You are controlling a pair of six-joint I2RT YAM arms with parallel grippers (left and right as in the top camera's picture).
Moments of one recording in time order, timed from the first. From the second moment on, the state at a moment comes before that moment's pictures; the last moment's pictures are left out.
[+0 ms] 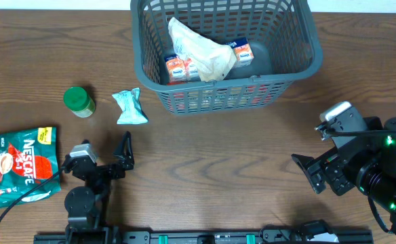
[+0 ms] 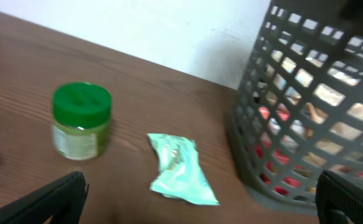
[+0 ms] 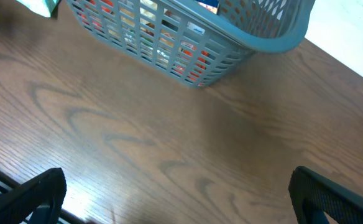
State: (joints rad) left arm -0.01 0.05 0.02 -0.11 0.01 -0.33; right arm 0.21 0.98 1.67 -1.52 -0.07 -0.36
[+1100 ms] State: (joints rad) left arm -0.01 1.08 0.86 -0.58 -0.06 -0.22; right arm 0.21 0.98 1.67 -1.52 -0.06 -0.36
